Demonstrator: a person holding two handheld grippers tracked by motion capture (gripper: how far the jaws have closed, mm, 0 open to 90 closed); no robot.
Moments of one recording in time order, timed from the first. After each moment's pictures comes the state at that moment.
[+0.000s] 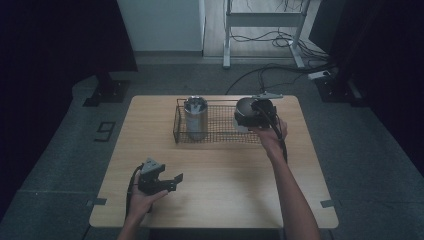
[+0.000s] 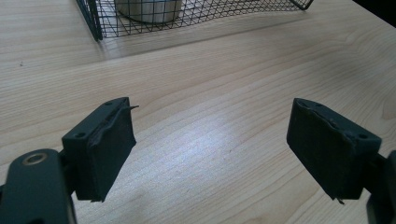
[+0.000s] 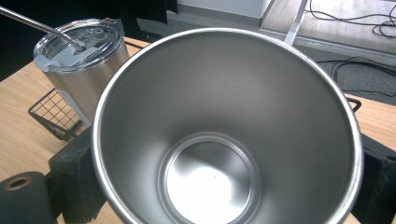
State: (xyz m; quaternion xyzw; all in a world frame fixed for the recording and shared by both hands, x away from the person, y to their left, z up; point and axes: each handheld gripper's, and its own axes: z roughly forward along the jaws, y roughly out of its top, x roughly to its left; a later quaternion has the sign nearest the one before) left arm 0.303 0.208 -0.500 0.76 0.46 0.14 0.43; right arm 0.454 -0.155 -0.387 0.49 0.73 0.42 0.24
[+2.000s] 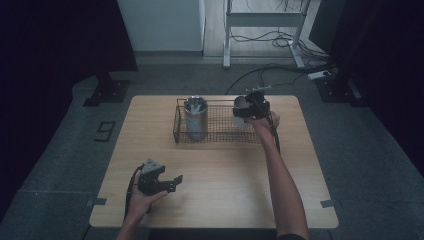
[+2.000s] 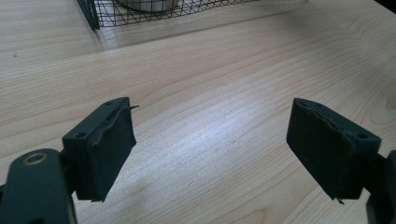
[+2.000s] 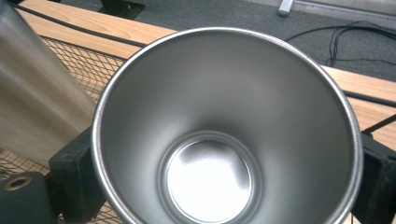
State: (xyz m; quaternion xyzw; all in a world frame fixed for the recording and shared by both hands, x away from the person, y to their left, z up) left arm 0.305 0.211 -0.504 0.77 0.46 0.13 0.42; right arm 0.530 -0.151 -0.429 0.52 0.74 0.36 0.21
